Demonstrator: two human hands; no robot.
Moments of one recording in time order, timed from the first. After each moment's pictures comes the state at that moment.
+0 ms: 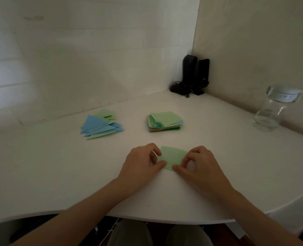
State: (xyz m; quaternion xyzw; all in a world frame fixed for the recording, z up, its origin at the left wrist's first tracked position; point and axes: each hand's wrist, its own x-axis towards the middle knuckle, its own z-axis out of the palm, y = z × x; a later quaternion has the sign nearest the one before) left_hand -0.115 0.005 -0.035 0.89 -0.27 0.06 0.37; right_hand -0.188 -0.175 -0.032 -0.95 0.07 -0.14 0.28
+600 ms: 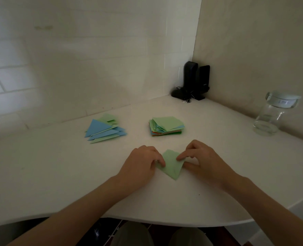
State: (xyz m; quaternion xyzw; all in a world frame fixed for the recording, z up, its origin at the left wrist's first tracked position) left_hand -0.105 0.014 -0.025 0.88 -0.39 0.08 0.26; right_hand -0.165 -0.202 -0.018 -0.96 -0.11 -0.13 0.22
